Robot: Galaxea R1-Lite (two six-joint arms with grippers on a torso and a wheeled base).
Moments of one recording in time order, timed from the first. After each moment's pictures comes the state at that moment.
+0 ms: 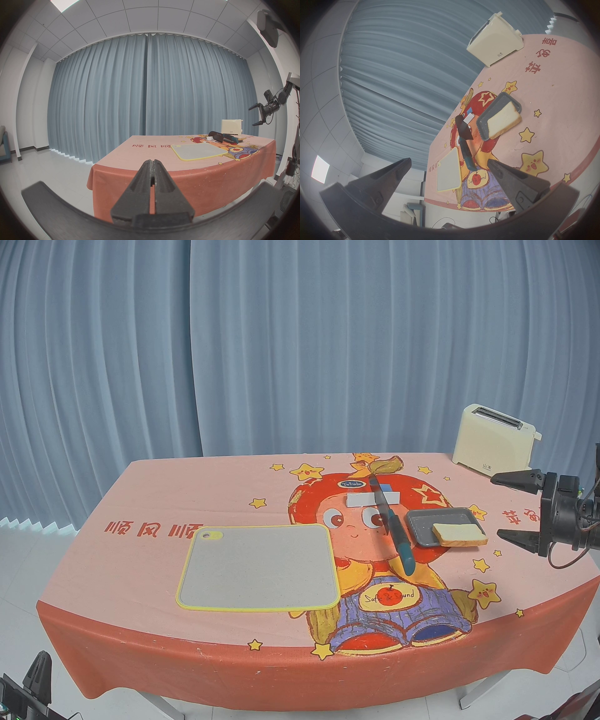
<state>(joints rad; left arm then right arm) 0.01 0.02 -0.02 0.00 0.01 -0.01 0.06 1.40 -0.70 -0.25 0.54 0.96</state>
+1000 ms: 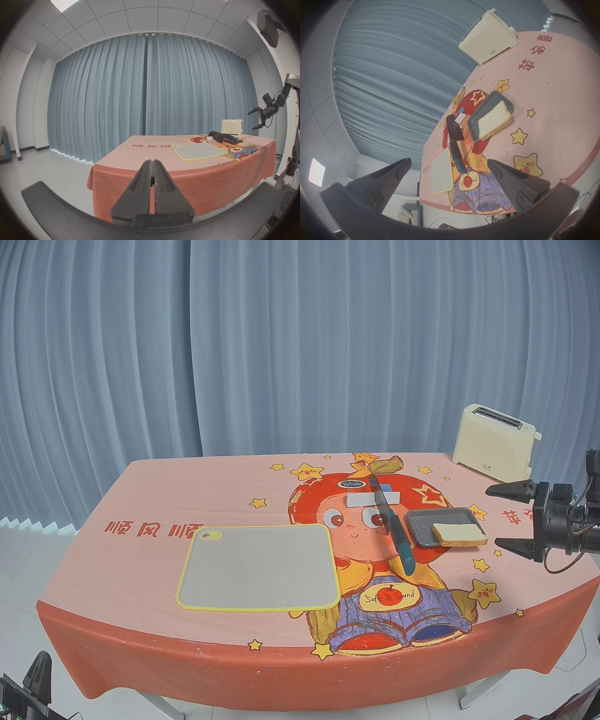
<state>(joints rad) 0.01 0.02 -0.02 0.00 0.01 -0.01 0.03 1.46 -0.69 -0.25 0.54 0.92</state>
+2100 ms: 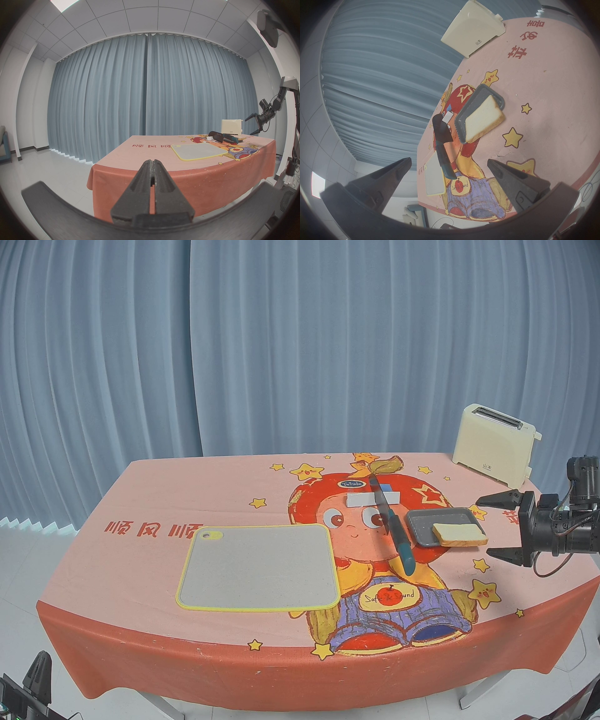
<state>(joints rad) 0.01 0.02 -0.02 0.00 0.01 -0.01 0.00 1.59 -0.72 -0.25 0.55 0.94</state>
